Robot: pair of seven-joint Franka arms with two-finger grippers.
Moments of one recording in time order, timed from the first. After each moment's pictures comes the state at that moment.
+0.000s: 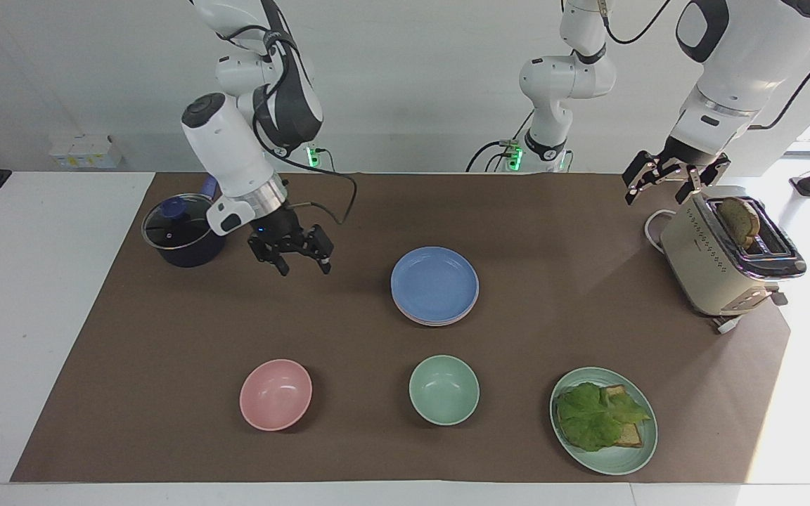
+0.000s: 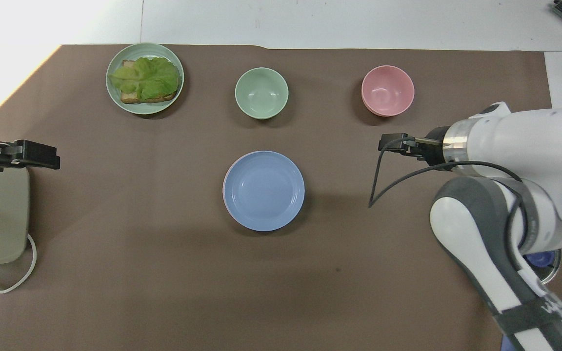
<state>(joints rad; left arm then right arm) -0.05 -0.06 -0.03 -1.68 -0.03 1.66 -0.05 0.09 0.01 0.05 -1.98 0.22 2.20 0.22</state>
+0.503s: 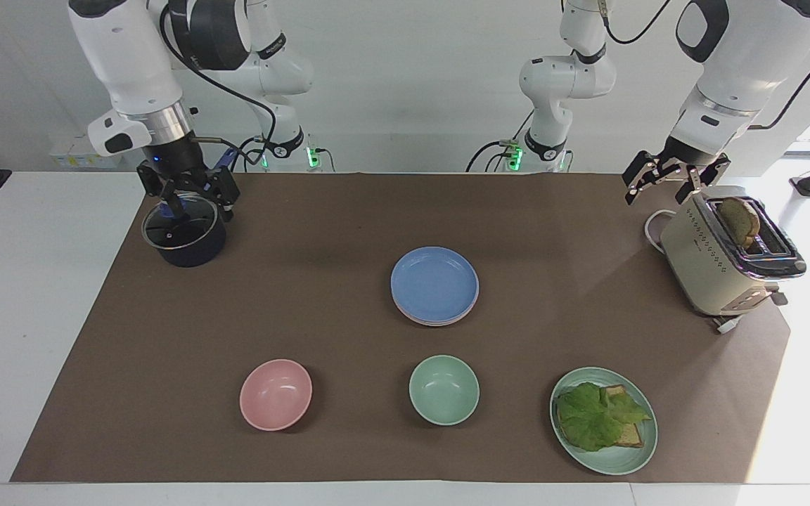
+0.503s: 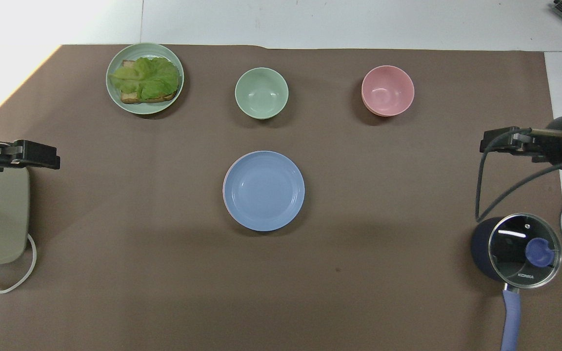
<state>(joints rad) -0.05 -0.06 -0.03 -1.68 -0.03 1.66 -0.05 -0.05 -0.06 0.05 -1.72 0.01 1.78 0.20</state>
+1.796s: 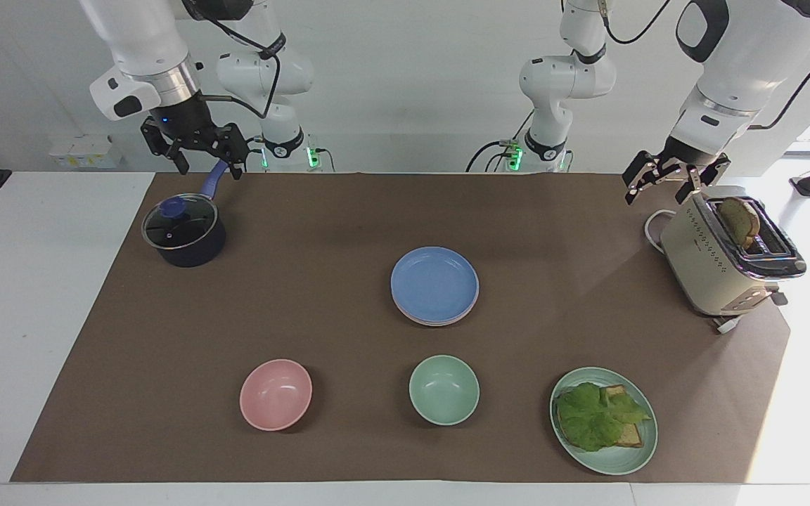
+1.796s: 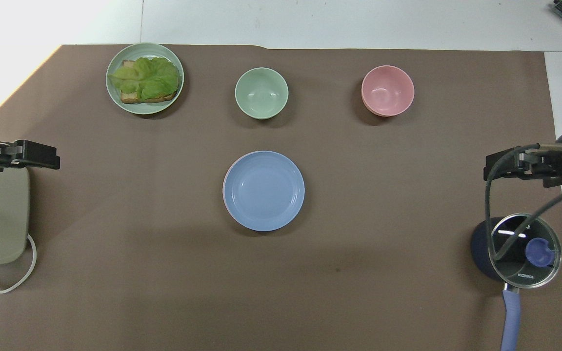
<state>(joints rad) -0.05 -0.06 -0.03 -1.68 -0.03 1.66 -0.05 0.00 -0.05 0.07 -1.58 0.00 1.49 0.20</state>
